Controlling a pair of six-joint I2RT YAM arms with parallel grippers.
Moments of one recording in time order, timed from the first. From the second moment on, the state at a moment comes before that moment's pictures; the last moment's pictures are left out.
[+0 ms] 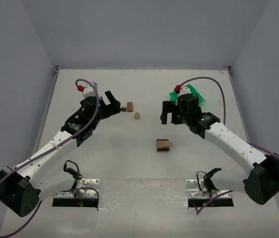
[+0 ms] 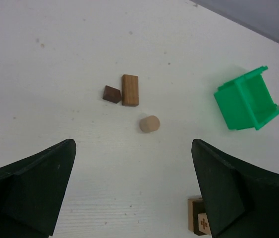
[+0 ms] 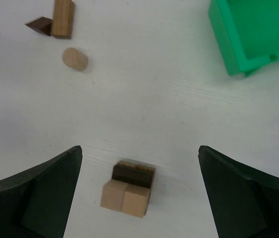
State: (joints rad) left arm -0.48 1.05 0.80 -0.18 -0.32 -0.65; right arm 0.53 1.18 0.84 -0.36 0.14 0.36
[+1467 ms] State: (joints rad) left arm -0.31 0.93 0.61 -0.16 -0.19 -0.66; right arm 0.73 2.47 1.96 -0.41 0.42 0.43
